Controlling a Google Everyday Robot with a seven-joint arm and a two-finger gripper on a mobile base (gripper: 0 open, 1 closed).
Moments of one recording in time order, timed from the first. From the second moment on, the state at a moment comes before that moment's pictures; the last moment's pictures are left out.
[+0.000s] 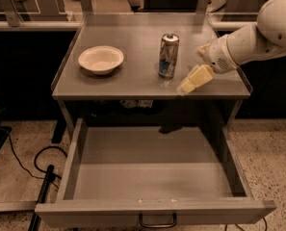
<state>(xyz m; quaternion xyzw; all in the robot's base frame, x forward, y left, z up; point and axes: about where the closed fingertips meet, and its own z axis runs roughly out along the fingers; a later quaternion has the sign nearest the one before) 0.651 -0.141 0.860 -0.52 0.76 0.17 0.37</state>
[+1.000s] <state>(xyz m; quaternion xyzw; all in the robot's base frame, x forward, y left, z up) 0.687 -0.131 0.860 -0.51 0.74 0.18 0.39</state>
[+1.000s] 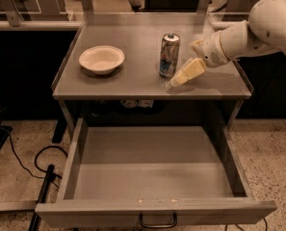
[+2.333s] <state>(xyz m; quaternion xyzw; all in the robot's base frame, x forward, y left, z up) 0.713 -0.102 0.835 -0.50 0.74 0.24 0.39</state>
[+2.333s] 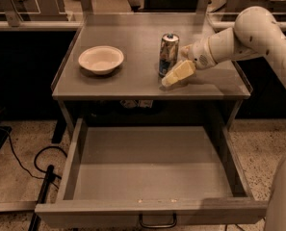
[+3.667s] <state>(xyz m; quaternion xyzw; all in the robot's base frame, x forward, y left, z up) 0.718 -0.078 0.847 -0.51 0.72 0.26 0.39</state>
